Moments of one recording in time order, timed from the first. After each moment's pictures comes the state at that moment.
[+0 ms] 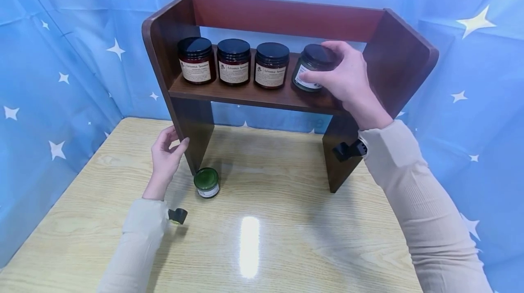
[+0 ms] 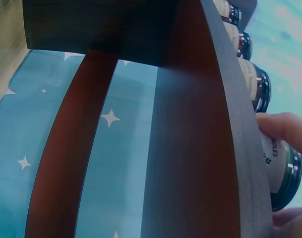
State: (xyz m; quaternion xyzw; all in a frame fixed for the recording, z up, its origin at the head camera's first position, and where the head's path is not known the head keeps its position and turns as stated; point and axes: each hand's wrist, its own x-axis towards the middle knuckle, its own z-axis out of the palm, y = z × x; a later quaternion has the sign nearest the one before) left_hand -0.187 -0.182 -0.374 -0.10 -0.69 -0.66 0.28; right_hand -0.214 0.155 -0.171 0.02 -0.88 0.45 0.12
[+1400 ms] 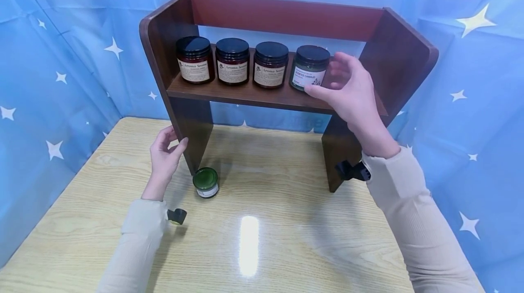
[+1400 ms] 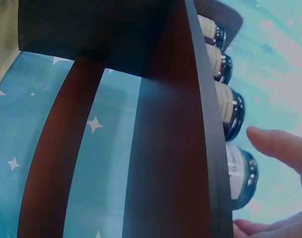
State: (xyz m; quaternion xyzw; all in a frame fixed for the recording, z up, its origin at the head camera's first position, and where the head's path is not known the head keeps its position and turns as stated) left_hand -0.188 -0.183 -0.375 -0.10 -0.69 -0.66 0.28; right_hand -0.176 0.157 -0.184 0.01 -0.88 0.45 0.15
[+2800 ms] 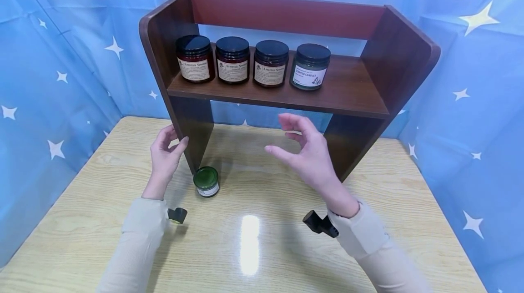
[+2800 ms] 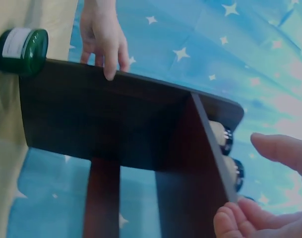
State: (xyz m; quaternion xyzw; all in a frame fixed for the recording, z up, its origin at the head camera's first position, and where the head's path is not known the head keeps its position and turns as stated) left_hand -0.203 -0.191 -0.396 -0.09 -0.70 -0.65 0.28; right_hand -0.127 0.110 -0.266 0.20 -0.80 0.55 0.15
